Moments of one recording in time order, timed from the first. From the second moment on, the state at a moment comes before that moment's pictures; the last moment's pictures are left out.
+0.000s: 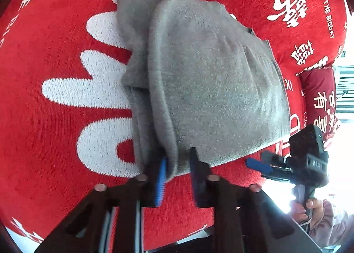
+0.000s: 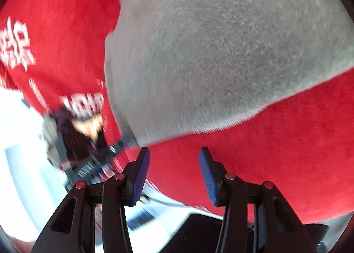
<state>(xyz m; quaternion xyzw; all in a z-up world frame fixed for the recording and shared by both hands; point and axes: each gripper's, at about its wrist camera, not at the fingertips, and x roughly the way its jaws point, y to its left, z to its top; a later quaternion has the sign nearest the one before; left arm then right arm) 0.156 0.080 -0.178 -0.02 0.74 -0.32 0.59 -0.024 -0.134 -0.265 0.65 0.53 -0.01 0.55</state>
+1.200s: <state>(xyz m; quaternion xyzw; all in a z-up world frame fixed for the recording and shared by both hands) 0.124 0.122 -0.167 0.02 0.72 -0.17 0.68 0.044 -0.082 -0.219 0.40 0.67 0.03 0.63</state>
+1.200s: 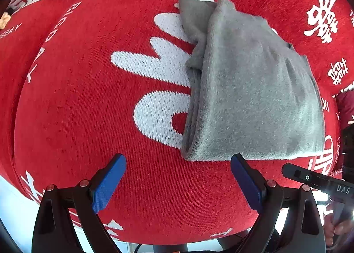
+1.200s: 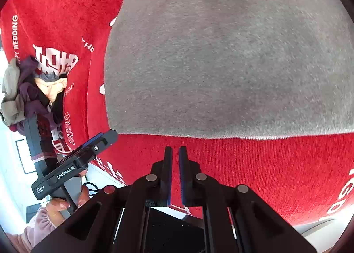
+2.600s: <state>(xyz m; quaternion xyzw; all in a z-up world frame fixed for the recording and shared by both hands) 0.116 0.119 -0.187 0.04 0.74 -0.11 0.66 0.029 -0.093 -0.256 0.55 0.59 0.03 0.58</state>
